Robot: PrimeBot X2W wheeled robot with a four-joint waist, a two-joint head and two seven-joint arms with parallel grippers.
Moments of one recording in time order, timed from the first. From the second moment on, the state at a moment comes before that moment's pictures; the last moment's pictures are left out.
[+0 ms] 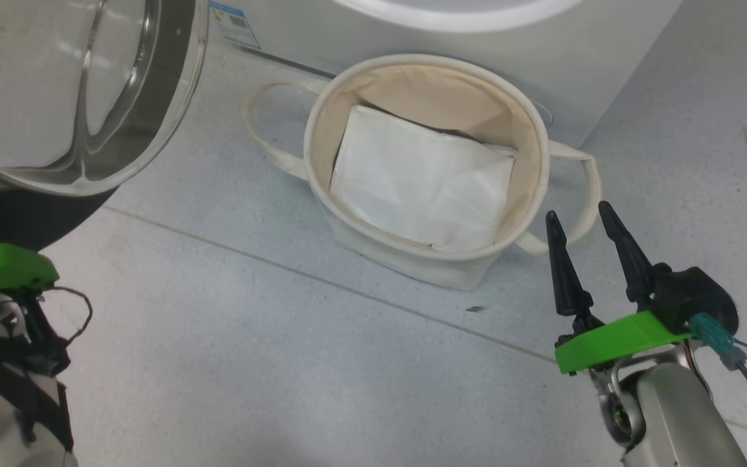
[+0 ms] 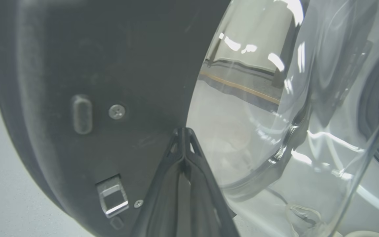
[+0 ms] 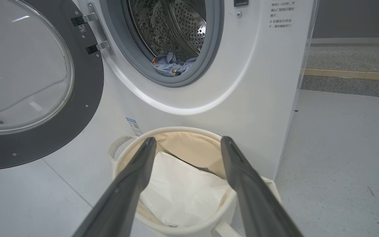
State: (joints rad) left arm -0.61 0.13 0.36 0.56 -0.23 0.18 -0.26; right arm -0.28 -0.06 0.09 0.21 0.13 0.13 -0.25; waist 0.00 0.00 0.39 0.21
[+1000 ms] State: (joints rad) left arm -0.30 0.03 0.10 0.29 -0.17 0.01 -0.26; right arm -0.22 -0.06 0.16 0.21 0.30 0.13 -0.25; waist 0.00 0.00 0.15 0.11
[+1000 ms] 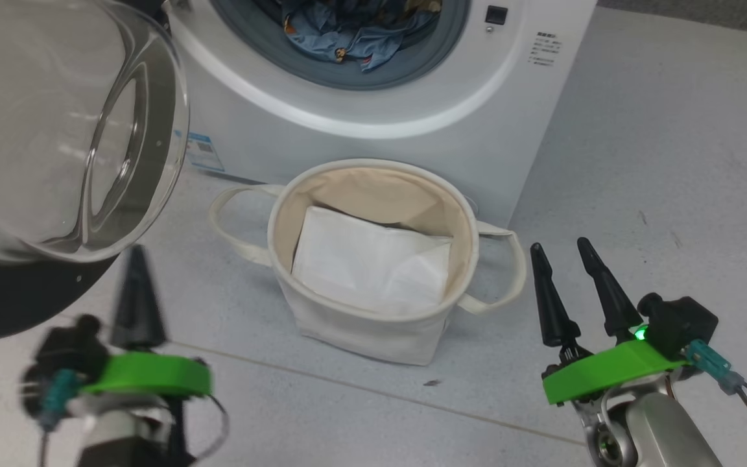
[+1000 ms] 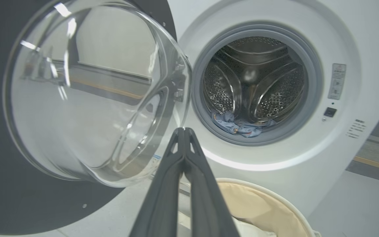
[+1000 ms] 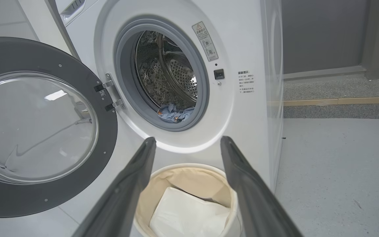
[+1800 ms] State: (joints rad) left arm -0.25 0.04 -0.20 0.33 -0.22 0.09 -0.26; right arm -0.19 -0.06 0.07 0.25 0.29 0.13 -0.25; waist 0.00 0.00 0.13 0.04
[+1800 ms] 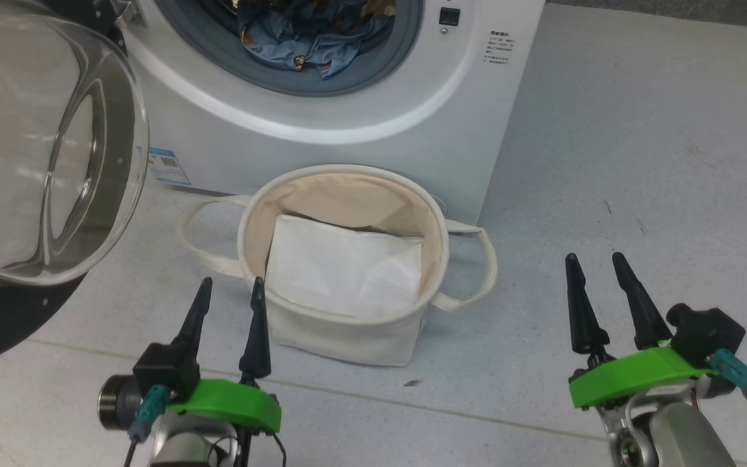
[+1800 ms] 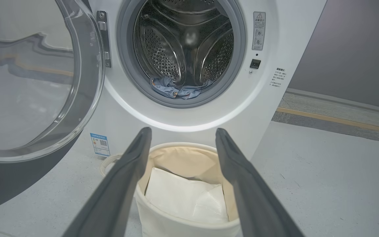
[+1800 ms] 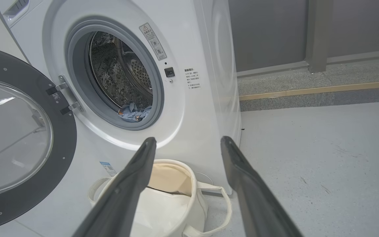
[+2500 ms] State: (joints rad) left arm -0.22 0.04 -0.21 0.32 -0.16 0.11 -0.26; right arm -0.20 -0.06 0.06 0.27 0.29 0.13 -0.25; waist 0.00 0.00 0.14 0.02
